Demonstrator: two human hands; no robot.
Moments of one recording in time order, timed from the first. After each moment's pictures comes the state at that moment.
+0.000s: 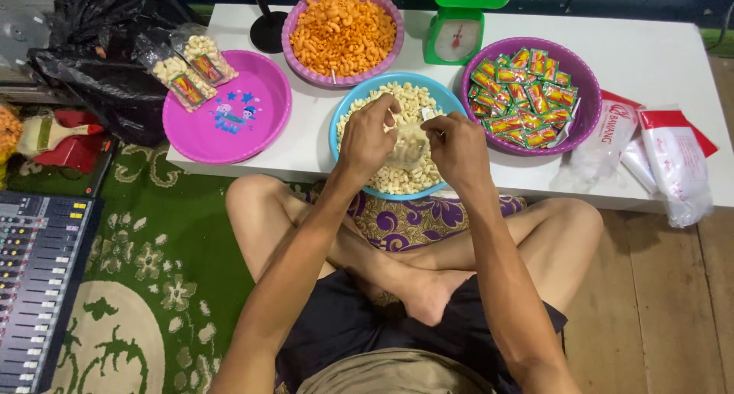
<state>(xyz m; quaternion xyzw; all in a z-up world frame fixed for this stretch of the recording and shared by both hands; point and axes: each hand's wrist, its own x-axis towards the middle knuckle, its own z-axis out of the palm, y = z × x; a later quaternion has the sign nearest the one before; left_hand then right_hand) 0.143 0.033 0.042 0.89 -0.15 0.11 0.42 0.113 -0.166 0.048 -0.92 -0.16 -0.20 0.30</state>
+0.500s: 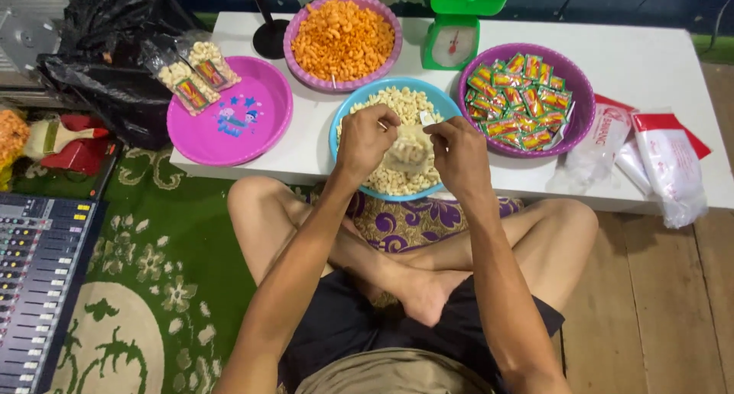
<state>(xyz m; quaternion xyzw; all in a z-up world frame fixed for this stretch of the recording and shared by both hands) 0.142 0.029 0.036 0.88 -0.08 0.10 0.46 0.100 -0.169 0.052 -0.90 -0.18 -0.24 0.33</state>
